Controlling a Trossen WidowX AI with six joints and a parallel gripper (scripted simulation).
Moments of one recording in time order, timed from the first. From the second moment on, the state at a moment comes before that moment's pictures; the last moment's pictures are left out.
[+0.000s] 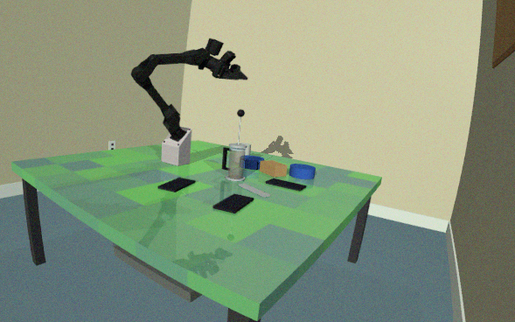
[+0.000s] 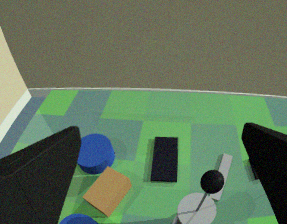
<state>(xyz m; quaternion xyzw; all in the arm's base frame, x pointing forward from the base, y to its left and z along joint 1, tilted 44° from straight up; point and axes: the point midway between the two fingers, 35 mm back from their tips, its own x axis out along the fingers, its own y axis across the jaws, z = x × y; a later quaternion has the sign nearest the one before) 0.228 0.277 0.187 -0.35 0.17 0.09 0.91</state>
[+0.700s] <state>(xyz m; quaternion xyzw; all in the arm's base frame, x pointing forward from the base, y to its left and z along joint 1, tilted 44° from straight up) 0.267 0.168 0.134 -0.38 0.20 -0.03 0.90</state>
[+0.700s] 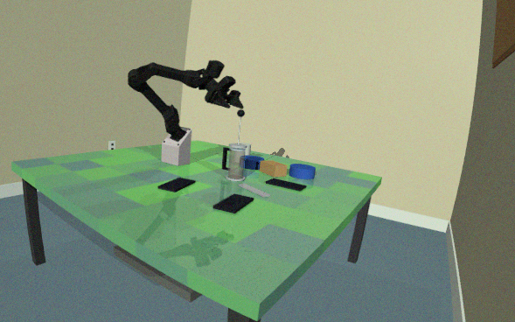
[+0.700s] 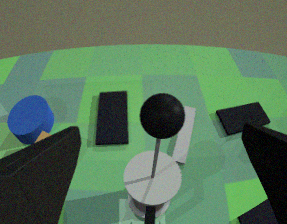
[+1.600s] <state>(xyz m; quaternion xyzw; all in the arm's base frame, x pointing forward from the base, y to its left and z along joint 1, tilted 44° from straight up) 0.301 0.158 0.126 -0.37 0.19 -0.03 0.91</state>
